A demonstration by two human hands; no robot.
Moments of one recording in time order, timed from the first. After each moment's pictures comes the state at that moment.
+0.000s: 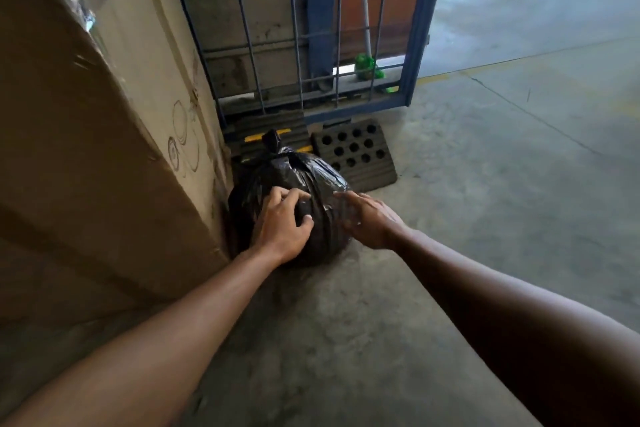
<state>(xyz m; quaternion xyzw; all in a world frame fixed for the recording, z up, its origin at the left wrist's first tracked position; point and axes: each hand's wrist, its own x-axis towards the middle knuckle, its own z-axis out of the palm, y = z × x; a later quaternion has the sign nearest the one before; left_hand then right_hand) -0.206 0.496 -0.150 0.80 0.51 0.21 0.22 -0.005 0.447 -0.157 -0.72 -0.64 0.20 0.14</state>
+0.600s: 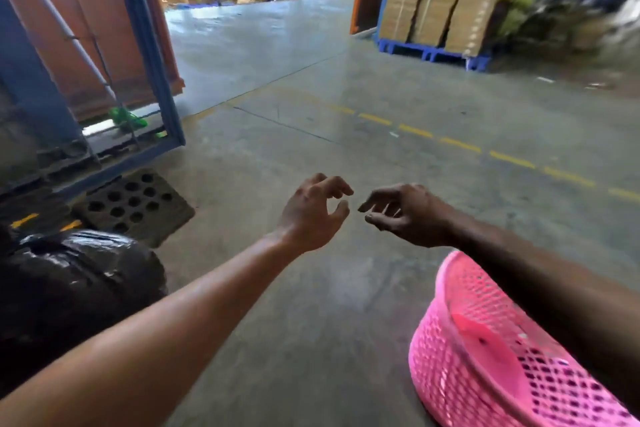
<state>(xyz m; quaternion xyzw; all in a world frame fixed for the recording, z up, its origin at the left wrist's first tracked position) 0.039 0.237 -0.016 0.92 0.05 0.20 0.35 0.112 0.048 0.045 -0.88 -0.41 0.11 0.20</state>
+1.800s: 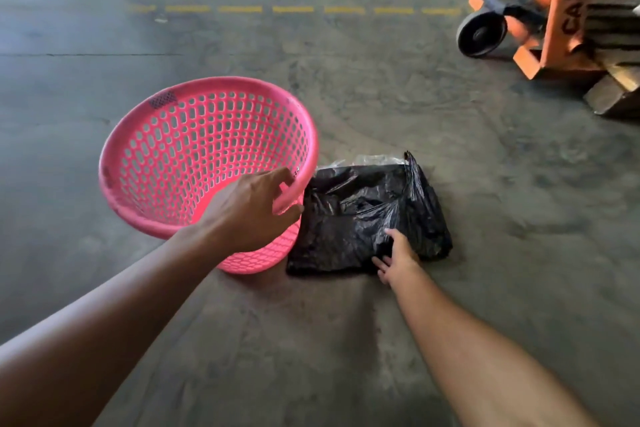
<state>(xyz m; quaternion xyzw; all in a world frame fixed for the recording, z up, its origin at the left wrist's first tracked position) 0.007 -0.189 -0.116 0.96 -0.20 -0.01 0.22 -0.004 -0.473 -0.342 -0.49 0.57 0.06 0.66</state>
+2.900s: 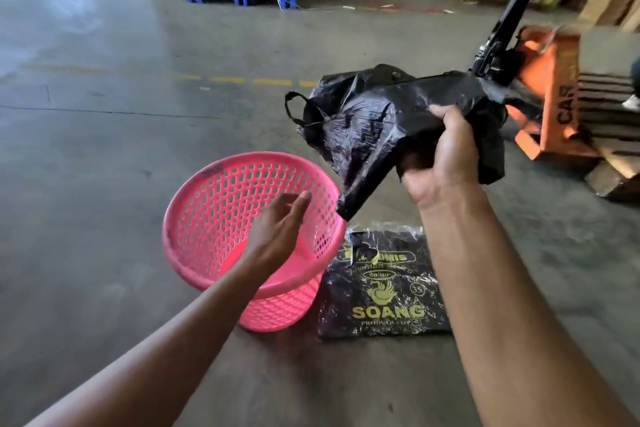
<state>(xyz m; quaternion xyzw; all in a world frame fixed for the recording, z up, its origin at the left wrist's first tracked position) 0.039 -0.193 -0.084 0.80 0.01 0.00 0.61 0.063 -0.393 0.046 -0.33 0.14 -0.14 0.92</state>
